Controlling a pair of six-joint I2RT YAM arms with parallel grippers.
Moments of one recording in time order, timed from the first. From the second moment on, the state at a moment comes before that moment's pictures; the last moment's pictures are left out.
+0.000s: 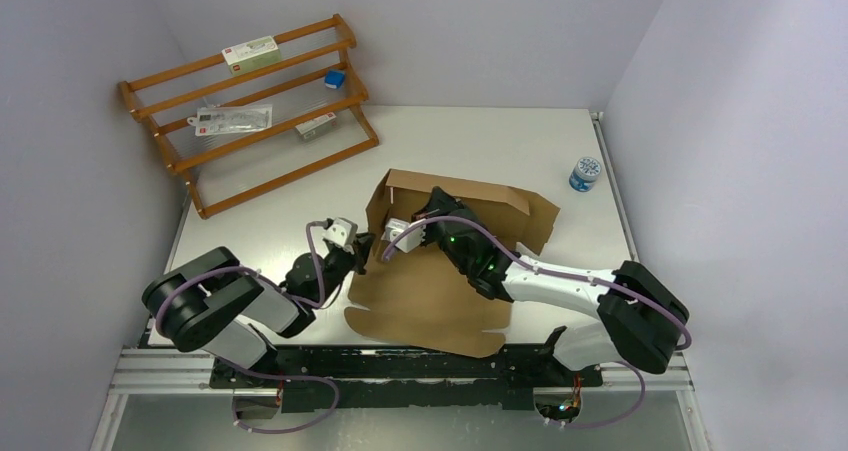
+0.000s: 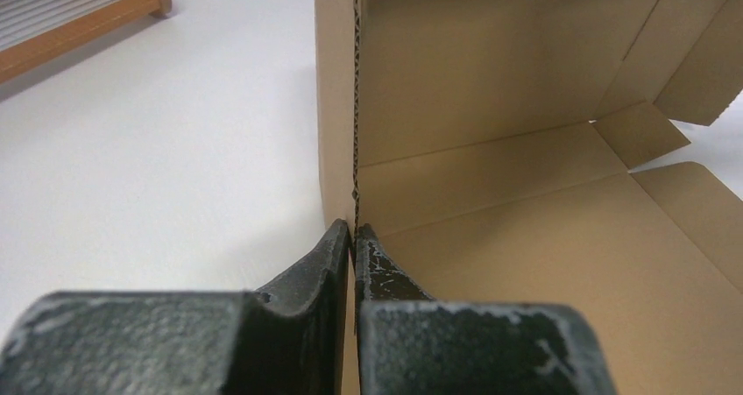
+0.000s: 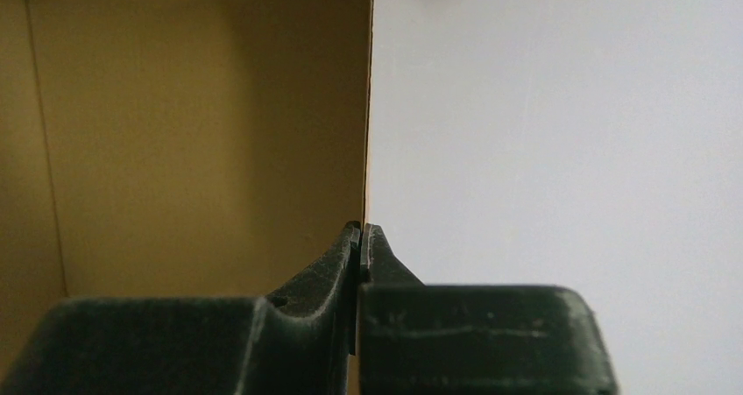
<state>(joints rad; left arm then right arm) -0.78 1.51 0.11 1.38 -0.20 -0.16 0.92 1.35 0.64 0.51 0.37 -1.35</state>
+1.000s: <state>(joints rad) -0.86 1.64 0.19 1.40 -0.30 -0.19 0.93 1.52 0.59 0.79 0.46 -1.52</state>
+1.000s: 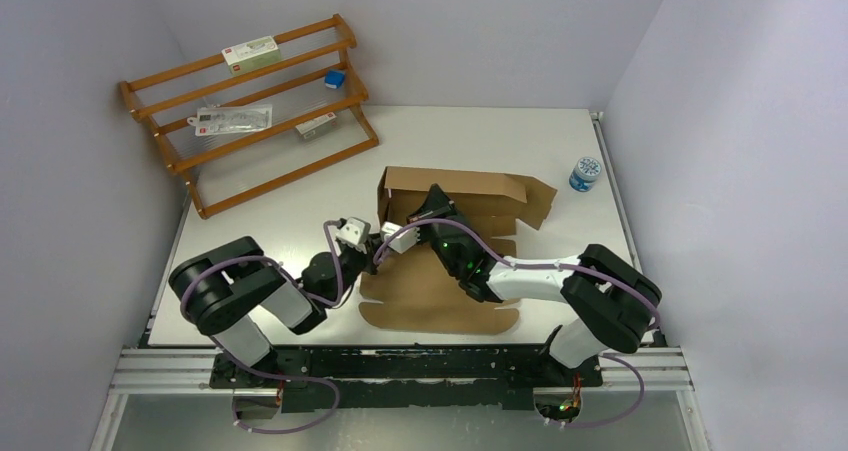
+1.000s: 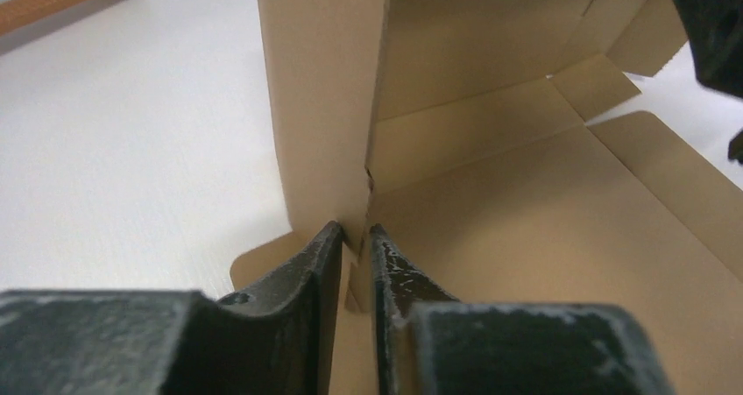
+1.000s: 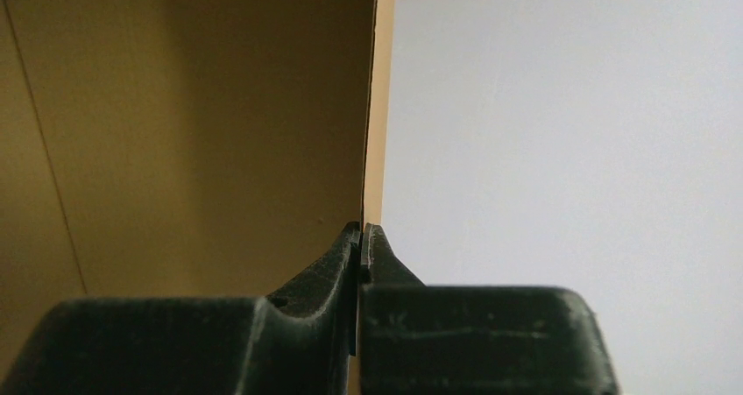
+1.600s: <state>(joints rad) -0.81 1.10 0.20 1.07 -0.25 -0.10 0.90 1.52 0.60 0.78 0.41 -1.51</state>
